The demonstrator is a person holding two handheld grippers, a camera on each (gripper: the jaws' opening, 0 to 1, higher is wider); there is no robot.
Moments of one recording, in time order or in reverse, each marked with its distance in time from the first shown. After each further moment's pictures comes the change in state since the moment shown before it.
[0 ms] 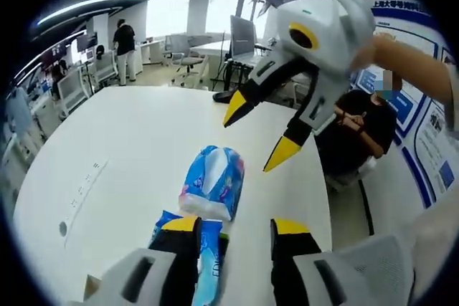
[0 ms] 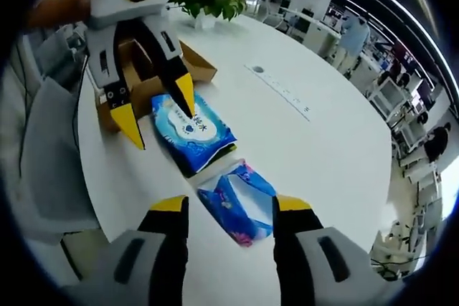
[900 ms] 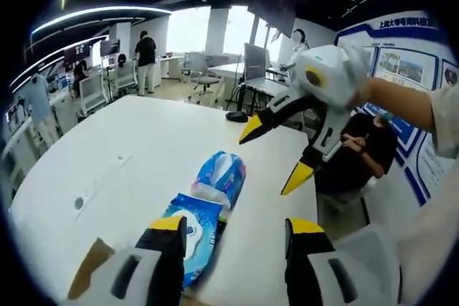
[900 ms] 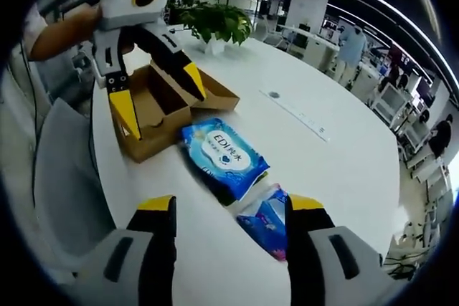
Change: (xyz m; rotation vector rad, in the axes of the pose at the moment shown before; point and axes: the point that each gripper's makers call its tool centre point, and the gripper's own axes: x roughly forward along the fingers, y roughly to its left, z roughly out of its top) left arm -0.080 -0.009 -0.026 -0.081 -0.147 0.075; right arm -0.006 0.062 0.038 0.044 -0.129 0.030
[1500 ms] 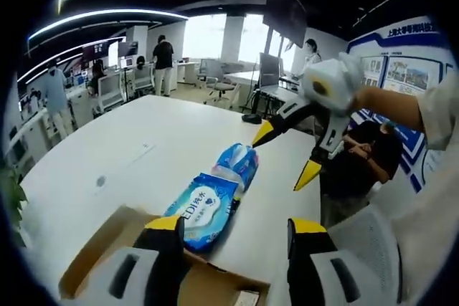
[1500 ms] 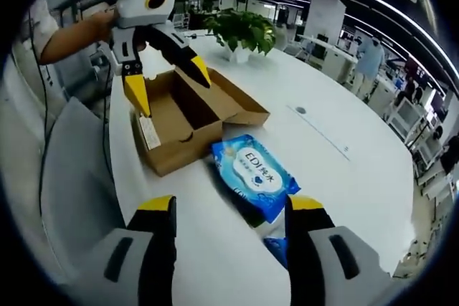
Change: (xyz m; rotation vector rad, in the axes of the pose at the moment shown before) left arm -0.063 0.018 -0.036 -0.039 -0.065 0.080; right arm 0.023 0.044 0.028 -0.060 -0.055 0.099
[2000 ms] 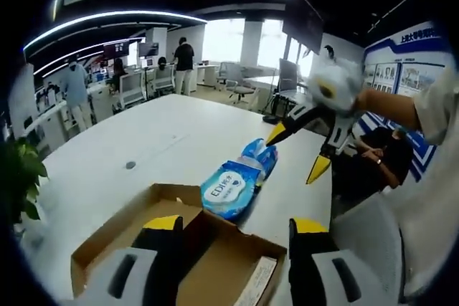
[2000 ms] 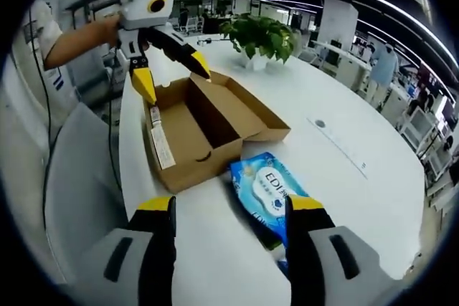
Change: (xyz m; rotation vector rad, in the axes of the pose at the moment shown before) left arm -0.061 0.033 -0.036 -0.058 -0.014 0.118; right arm 0.025 0.023 0.025 -0.039 -0.018 0.080
